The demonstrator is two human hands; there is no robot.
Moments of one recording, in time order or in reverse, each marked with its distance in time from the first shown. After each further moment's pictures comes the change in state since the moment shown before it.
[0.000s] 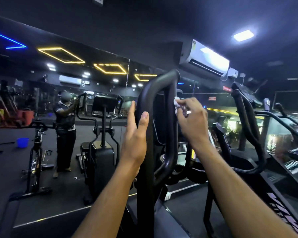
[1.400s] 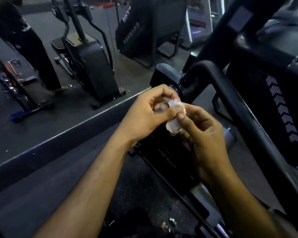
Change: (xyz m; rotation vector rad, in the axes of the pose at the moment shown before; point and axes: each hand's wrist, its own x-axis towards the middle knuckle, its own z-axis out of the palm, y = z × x) left_hand 0.084 -0.353 -0.190 -0.018 -0.698 -0.382; right_hand -0.294 0.011 0.266 0.703 -0.203 1.264
